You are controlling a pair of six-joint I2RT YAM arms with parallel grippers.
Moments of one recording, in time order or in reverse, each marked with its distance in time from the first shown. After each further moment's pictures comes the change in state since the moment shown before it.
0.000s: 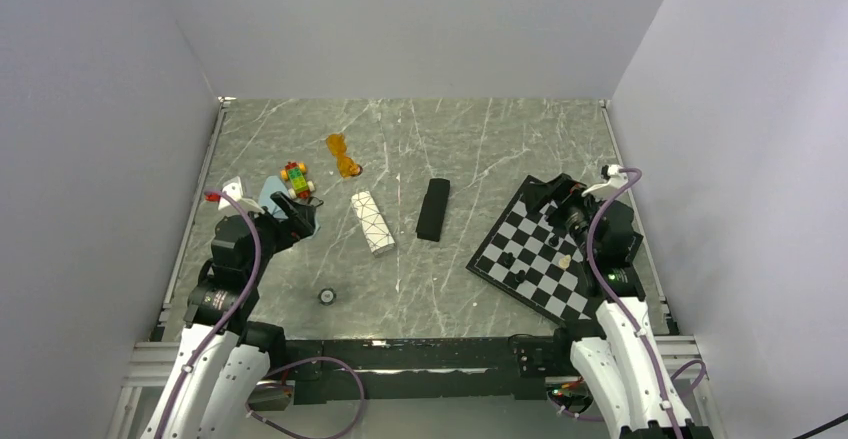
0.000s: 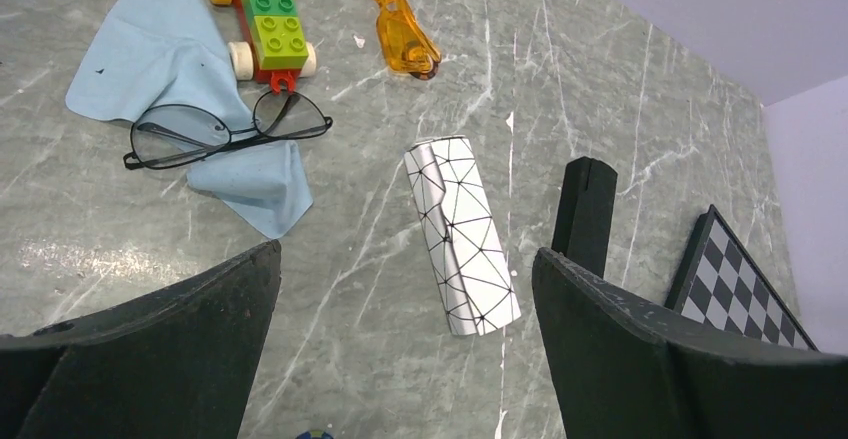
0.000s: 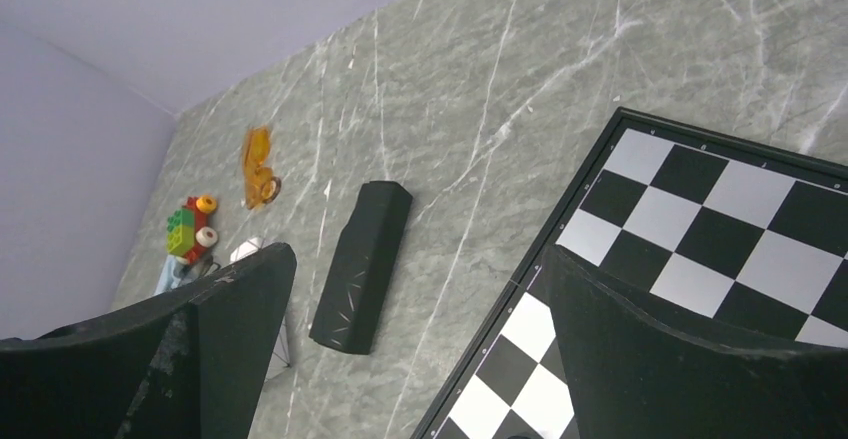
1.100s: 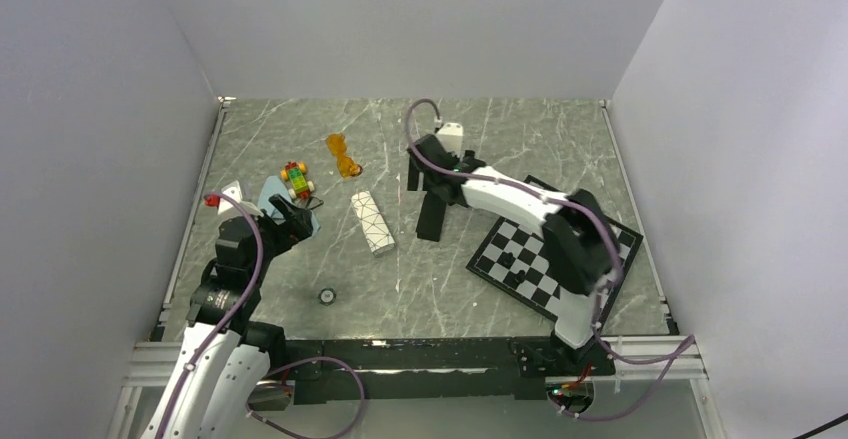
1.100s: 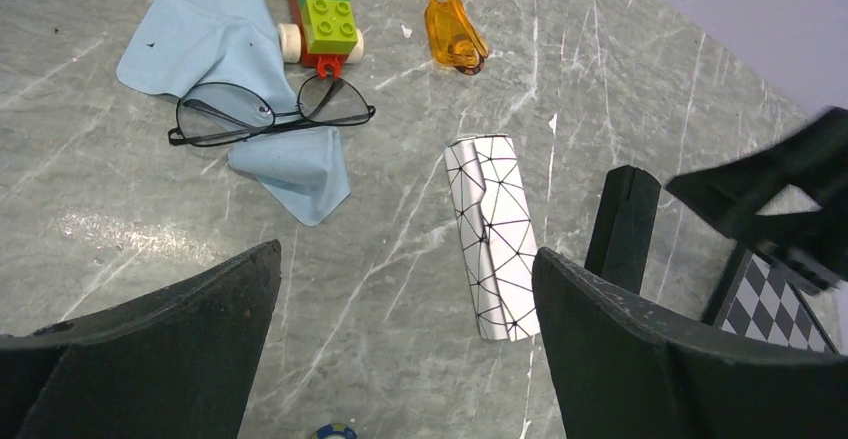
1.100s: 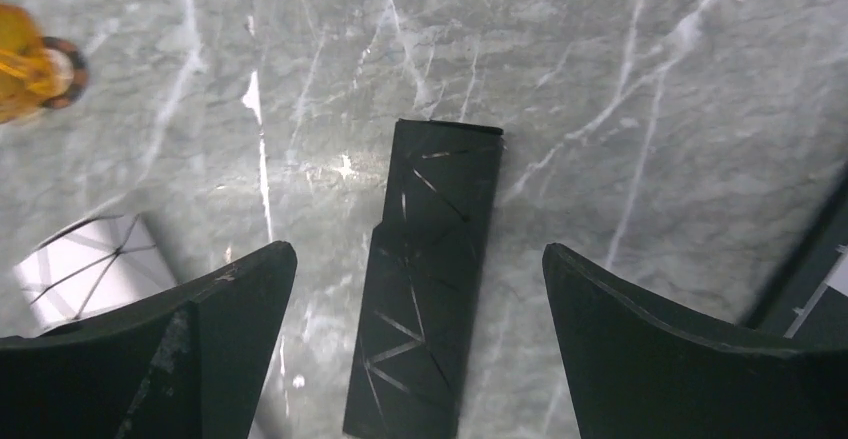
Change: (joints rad) left arm 0.000 -0.001 -0.025 -0.028 -0.071 -0.019; right arm 0.702 1.149 0.838 -0.343 0.684 0.089
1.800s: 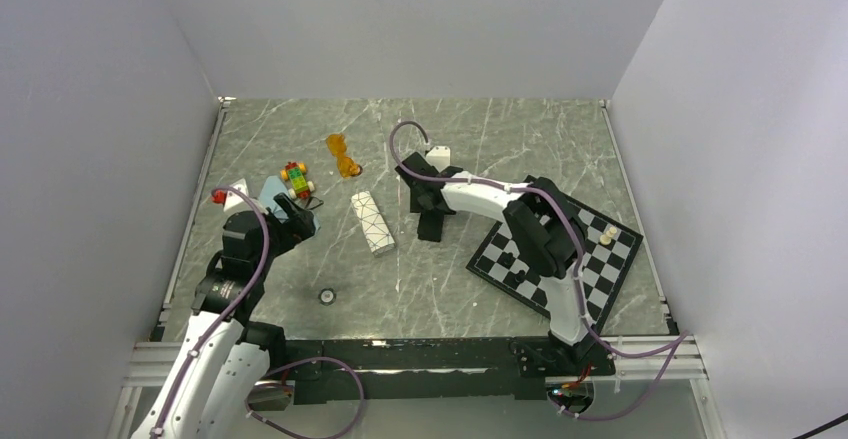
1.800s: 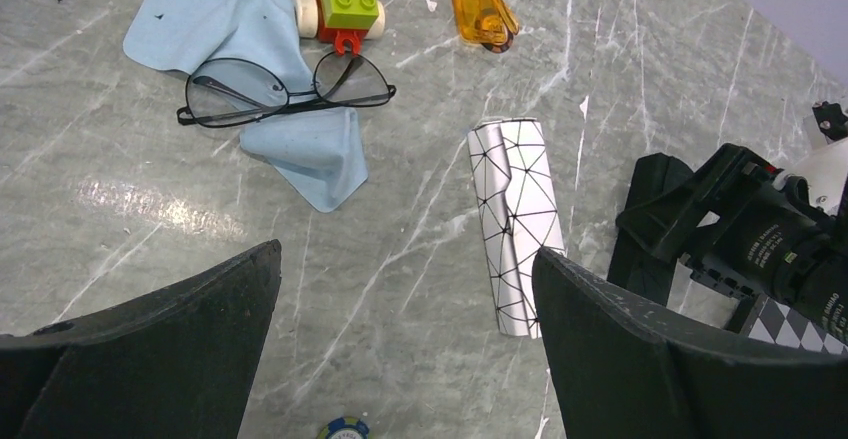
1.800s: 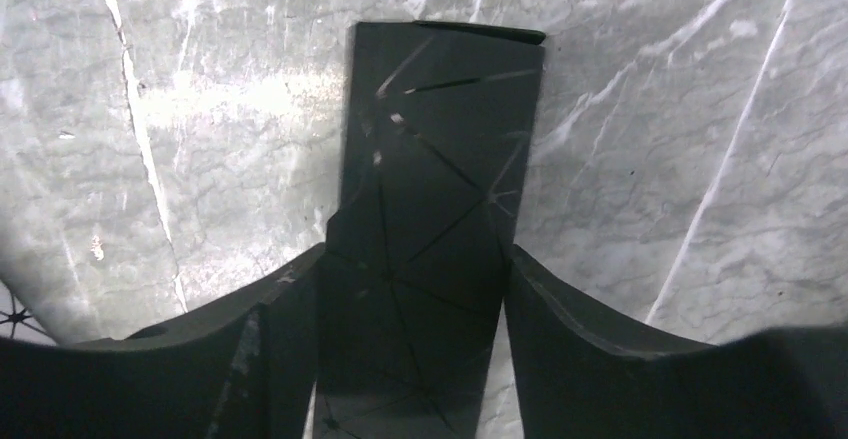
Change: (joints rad) left arm 0.000 0.068 -0.004 0.006 -0.010 0.000; right arm 0.029 0.282 0.113 -0.098 -0.027 0.061
